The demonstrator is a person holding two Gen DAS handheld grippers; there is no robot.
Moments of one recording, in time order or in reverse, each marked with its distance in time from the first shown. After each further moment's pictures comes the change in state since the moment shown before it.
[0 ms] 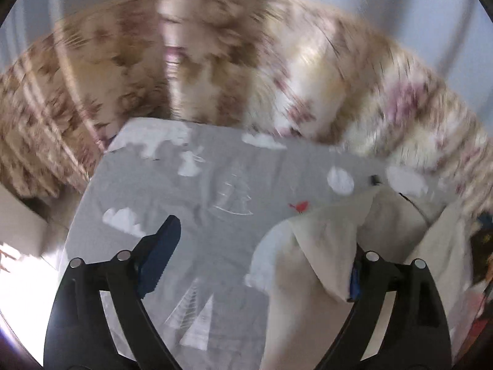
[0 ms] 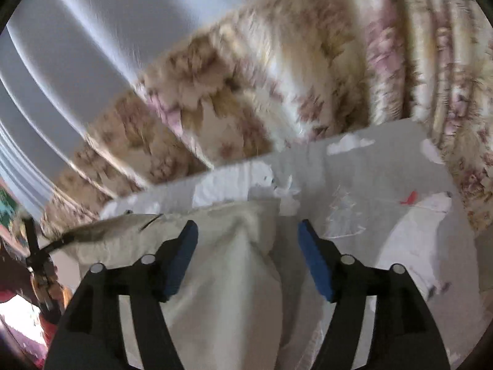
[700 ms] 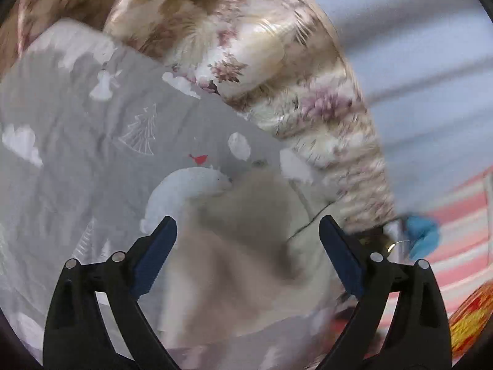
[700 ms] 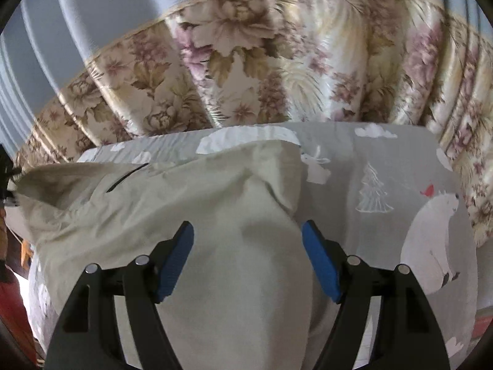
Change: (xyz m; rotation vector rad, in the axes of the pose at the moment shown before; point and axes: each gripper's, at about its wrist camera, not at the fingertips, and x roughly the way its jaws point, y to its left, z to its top) left arm 0.017 0.036 0.001 -0.296 0.240 -0.632; right arm 0.053 0.059 -0.055 -0.245 0.068 -0.128
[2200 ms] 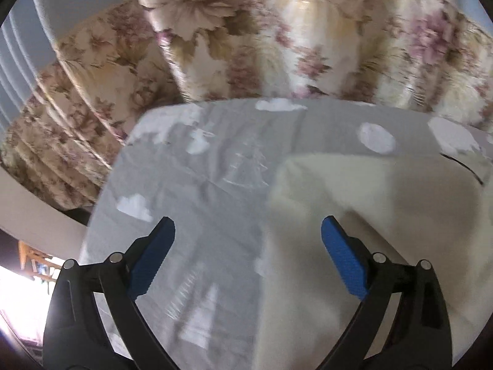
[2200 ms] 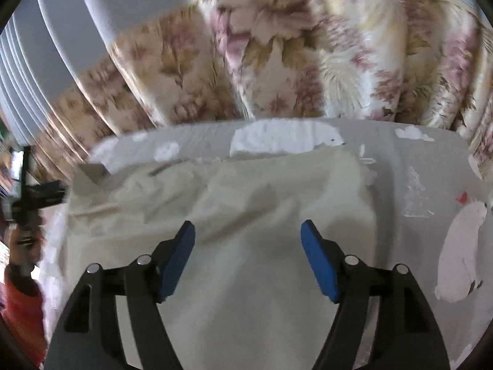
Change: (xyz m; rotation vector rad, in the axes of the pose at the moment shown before) left arm 0.094 -0.038 -0.049 0.403 -0.177 0.918; right arm 0.031 0.043 0.001 -0.050 0.060 0.048
